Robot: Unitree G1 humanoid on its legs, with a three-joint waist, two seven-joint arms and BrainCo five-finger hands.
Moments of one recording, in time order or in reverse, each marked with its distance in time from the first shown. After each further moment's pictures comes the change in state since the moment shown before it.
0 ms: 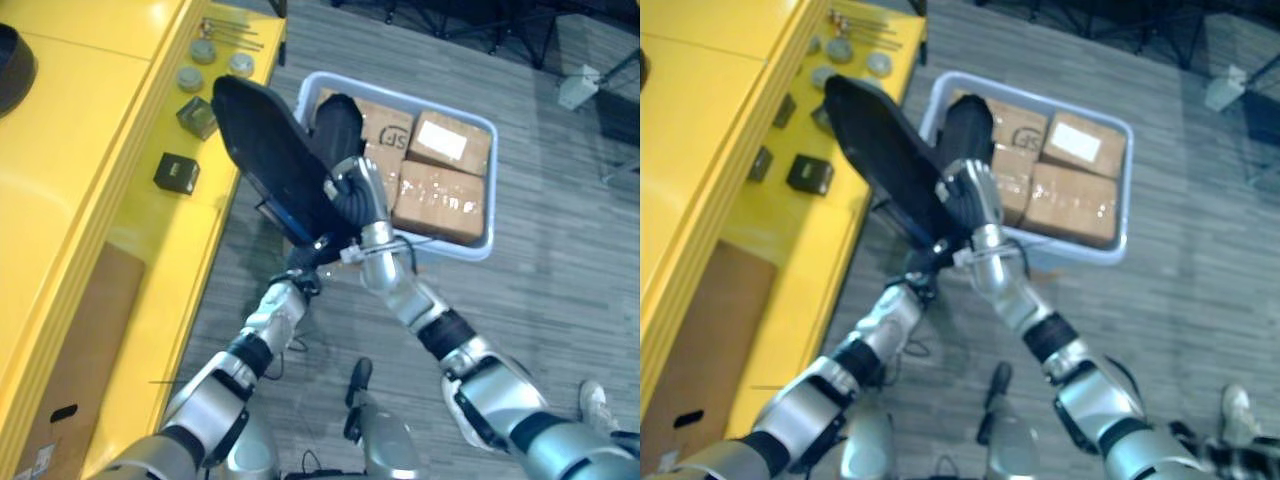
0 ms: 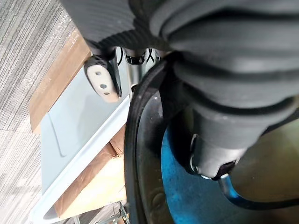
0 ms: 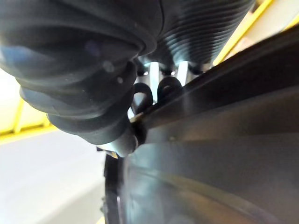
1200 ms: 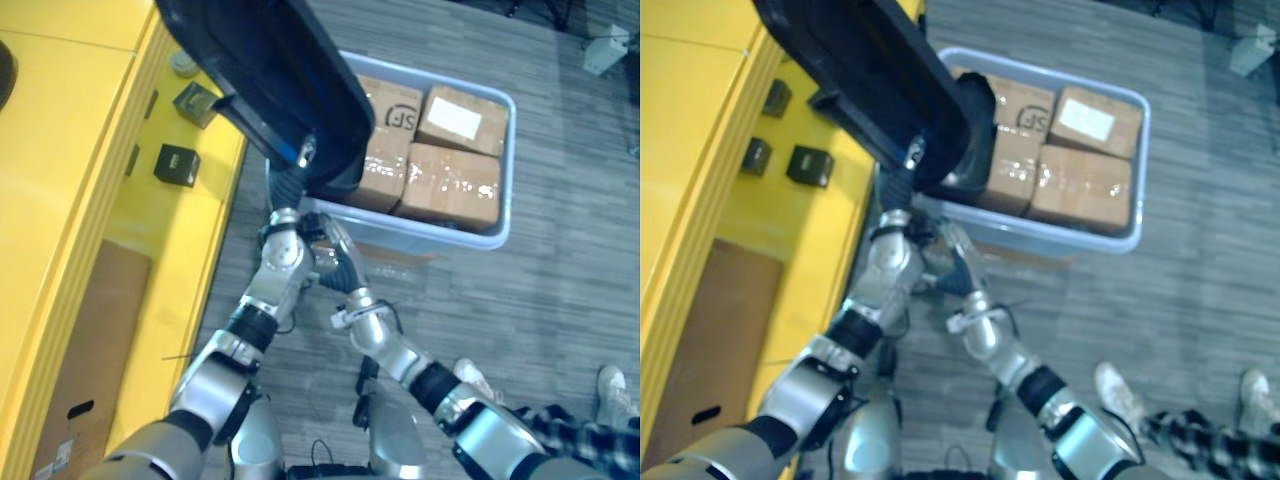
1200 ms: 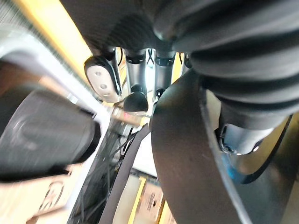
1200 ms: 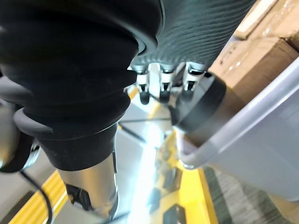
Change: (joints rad) left arm -0.096 -0.002 0.208 -0.257 0.707 -0.155 0.448; right arm 0.224 0.067 0.121 0.089 0.062 -0.041 -0.006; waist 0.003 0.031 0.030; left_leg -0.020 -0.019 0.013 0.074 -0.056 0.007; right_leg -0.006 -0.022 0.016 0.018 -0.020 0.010
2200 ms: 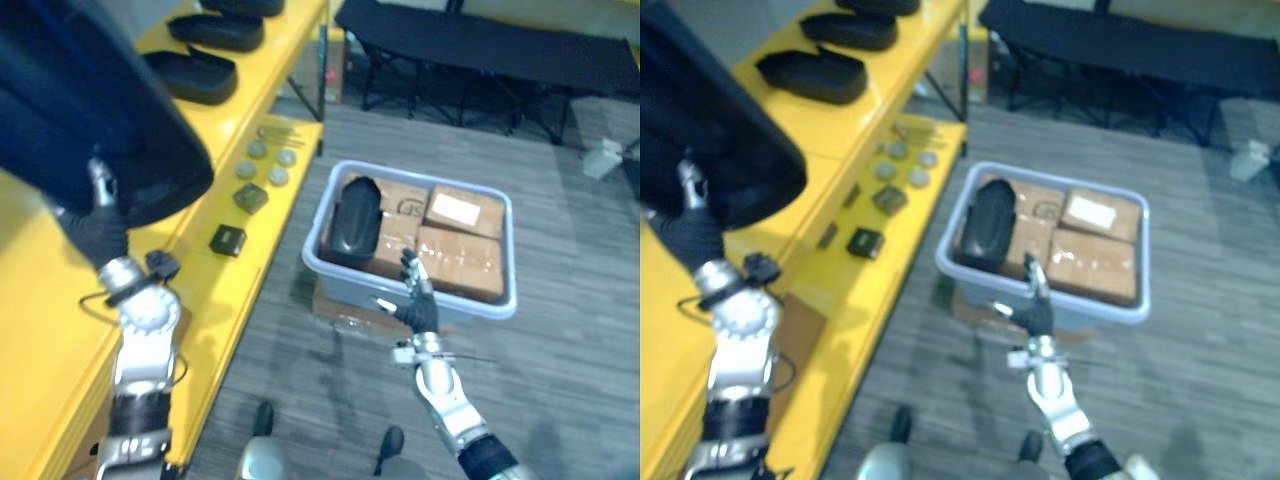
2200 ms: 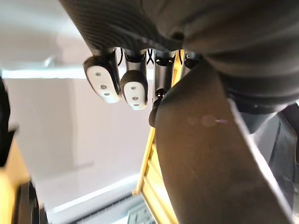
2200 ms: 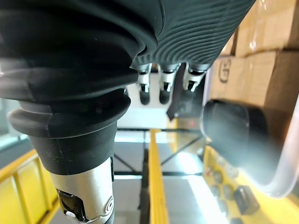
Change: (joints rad) left arm 0.766 0.227 0.593 -0.749 0.427 0.062 0.012; right arm 0.496 -0.114 -0.312 -0.232 0.505 -0.251 0.293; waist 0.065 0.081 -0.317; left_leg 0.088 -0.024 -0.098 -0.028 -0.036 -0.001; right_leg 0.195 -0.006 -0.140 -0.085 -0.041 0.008
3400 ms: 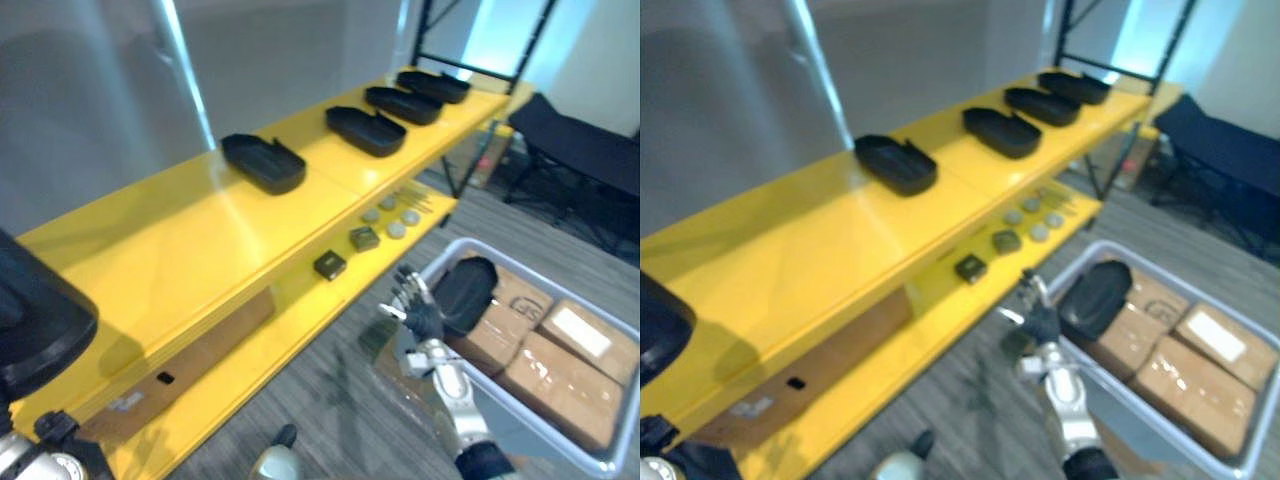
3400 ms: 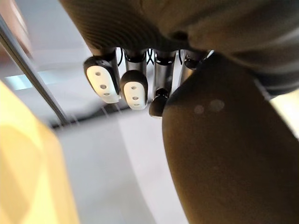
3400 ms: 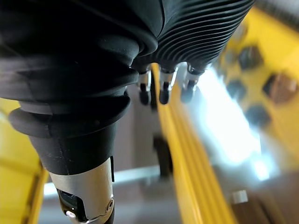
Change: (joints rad) left arm 0.497 -0.316 0.457 -0.055 -0.080 -0.038 -0.112; right arm -0.092 0.071 -0.030 0.089 0.160 0.061 0.311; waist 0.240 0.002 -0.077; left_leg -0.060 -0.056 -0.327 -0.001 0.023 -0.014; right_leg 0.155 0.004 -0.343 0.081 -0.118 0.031
